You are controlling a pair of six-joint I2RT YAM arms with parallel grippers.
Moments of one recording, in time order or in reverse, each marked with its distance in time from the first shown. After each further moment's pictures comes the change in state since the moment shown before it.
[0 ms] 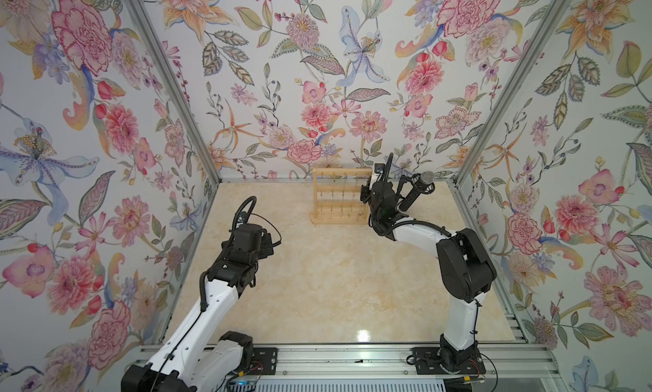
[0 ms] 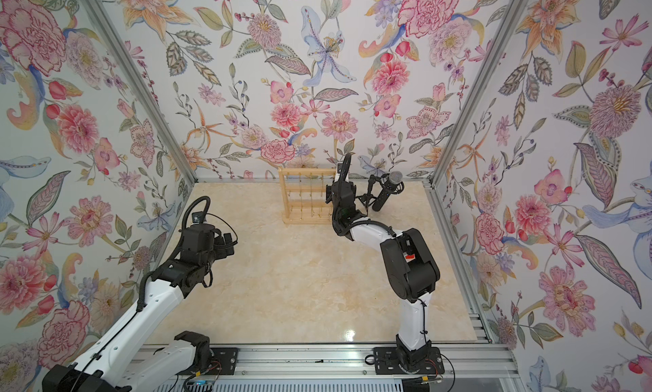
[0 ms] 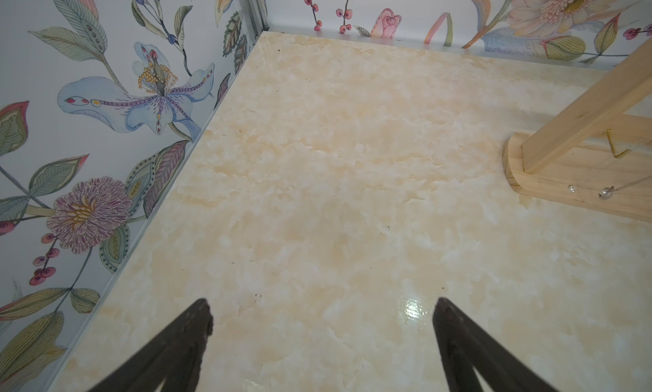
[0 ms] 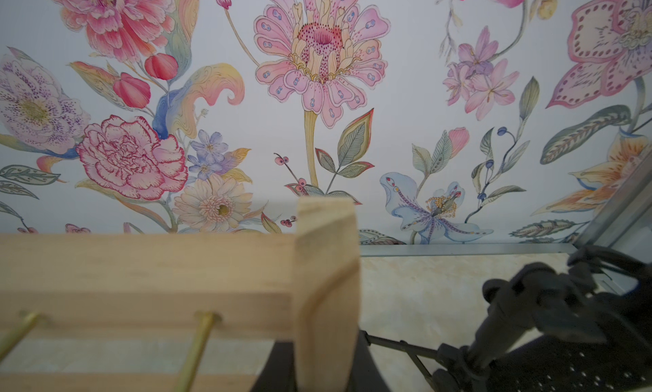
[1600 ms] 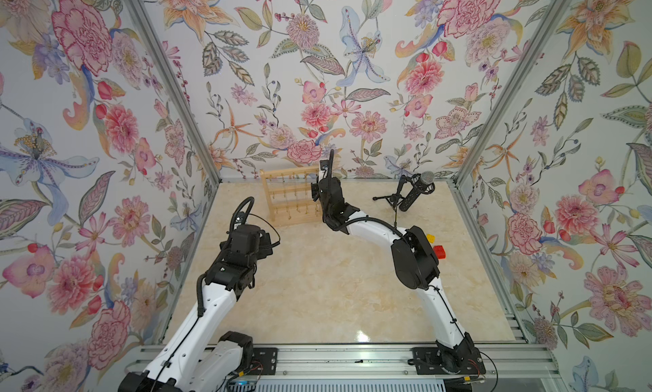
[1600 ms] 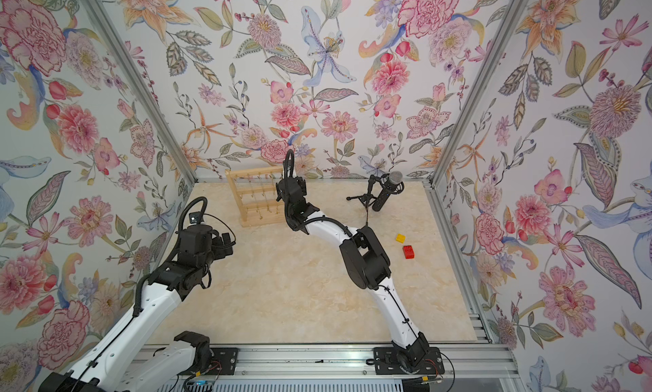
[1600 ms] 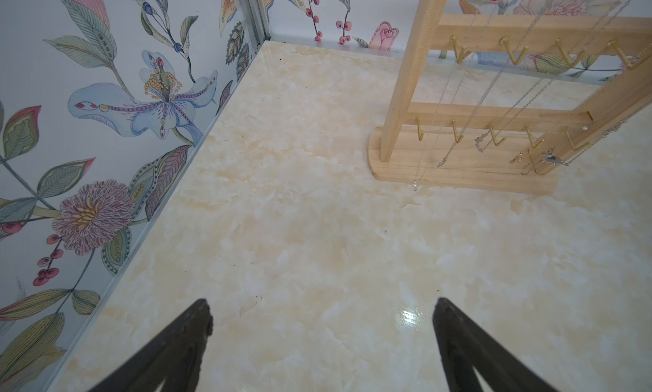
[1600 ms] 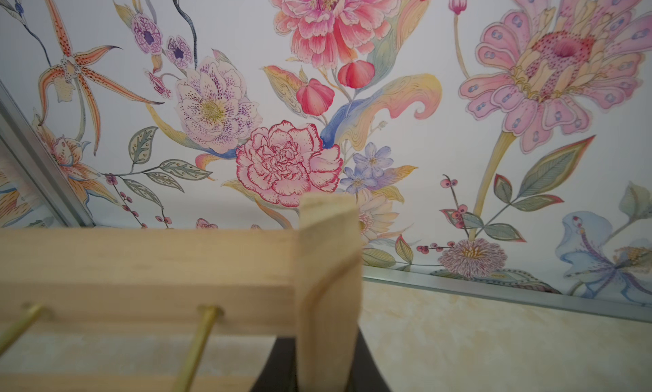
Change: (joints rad) left arm 0.000 -0.040 0.000 -0.008 0.000 -0.003; right arm 0.252 0.401 0.620 -0.192 0.095 -0.010
